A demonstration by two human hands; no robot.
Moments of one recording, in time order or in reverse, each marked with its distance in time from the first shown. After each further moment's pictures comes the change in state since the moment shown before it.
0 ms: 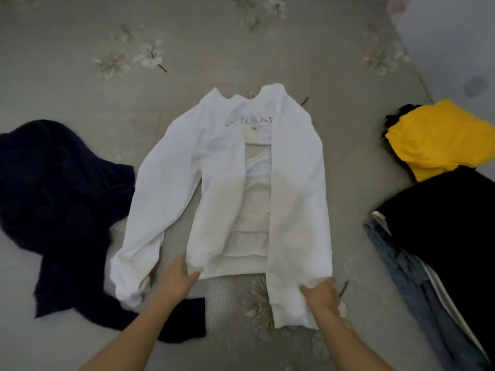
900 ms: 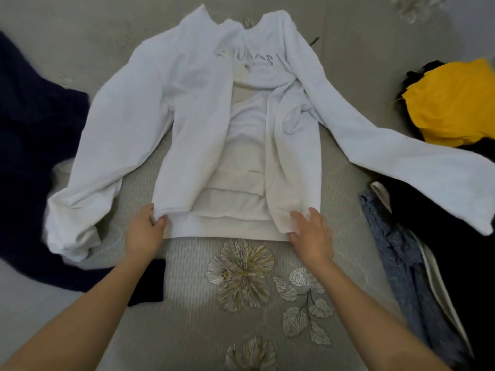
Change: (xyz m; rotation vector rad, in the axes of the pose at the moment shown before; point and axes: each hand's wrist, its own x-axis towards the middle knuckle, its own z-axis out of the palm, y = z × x) left_hand 0.042 -0.020 0.058 -0.030 0.382 0.105; right_hand 0.075 -0.008 -0.025 -0.744 0.146 -0.786
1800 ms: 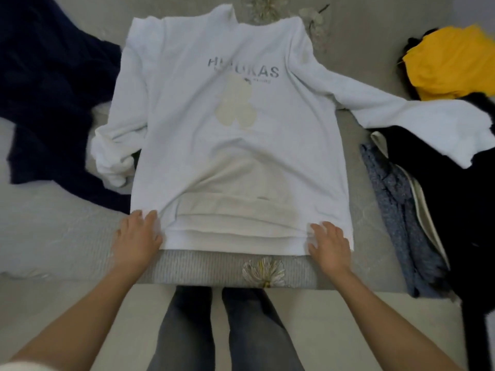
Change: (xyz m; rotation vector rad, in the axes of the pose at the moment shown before) left_hand -0.127 -0.129 -0.046 0.660 -0.071 0.133; right_hand -0.162 0.034 0.052 -0.077 -0.044 0.030
